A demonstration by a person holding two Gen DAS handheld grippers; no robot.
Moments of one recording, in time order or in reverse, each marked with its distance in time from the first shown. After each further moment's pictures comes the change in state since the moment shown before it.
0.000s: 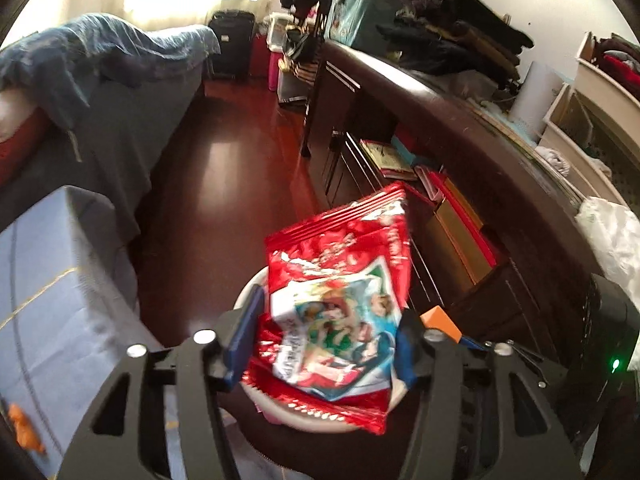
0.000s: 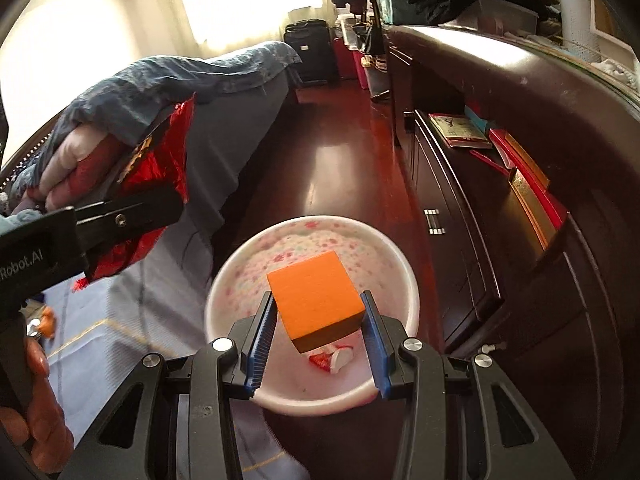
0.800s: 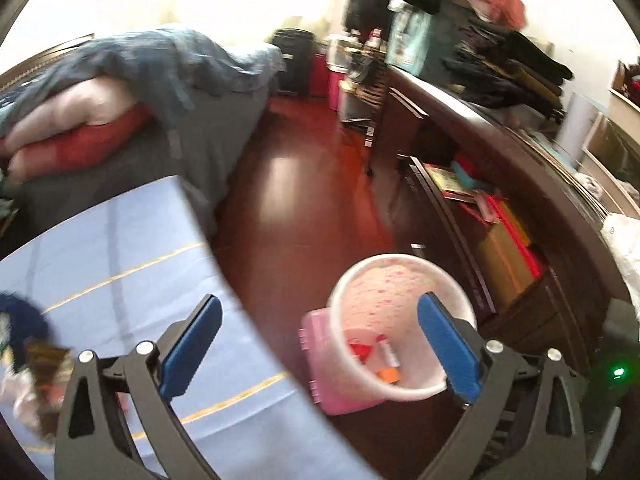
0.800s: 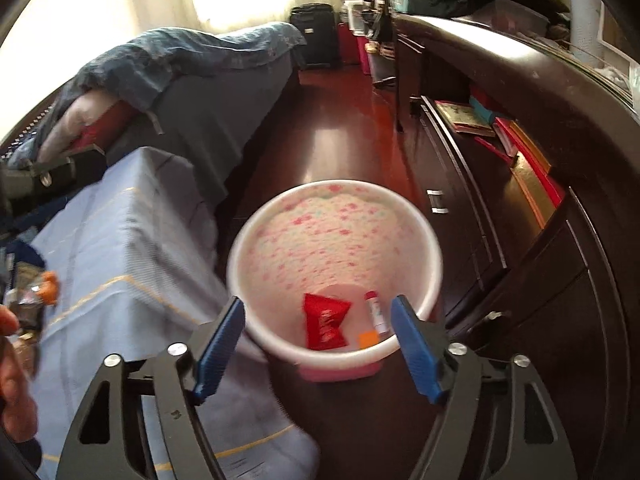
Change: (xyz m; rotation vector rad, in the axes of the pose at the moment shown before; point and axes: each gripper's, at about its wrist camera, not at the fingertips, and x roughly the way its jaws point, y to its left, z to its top) left arm -0.095 0.060 -0.031 -0.087 -0.089 0.222; right arm -0.037 0.056 -0.031 -0.043 0.067 0.011
